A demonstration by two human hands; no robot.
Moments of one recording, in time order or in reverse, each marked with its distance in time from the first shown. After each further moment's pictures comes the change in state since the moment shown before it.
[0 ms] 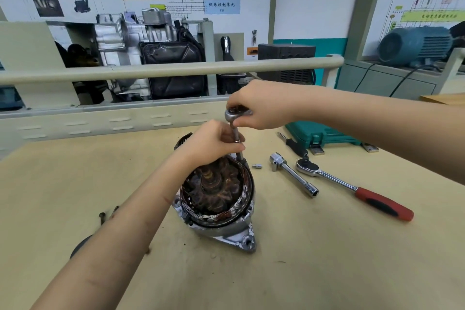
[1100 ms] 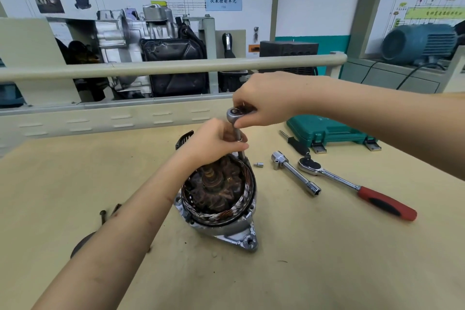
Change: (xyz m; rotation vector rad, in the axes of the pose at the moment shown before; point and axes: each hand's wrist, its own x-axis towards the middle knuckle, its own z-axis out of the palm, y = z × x) left_hand 0.000 -0.003 0.002 -0.020 0.010 0.028; right_hand 0.001 0.003 -0.007 -0.112 -0.025 -0.029
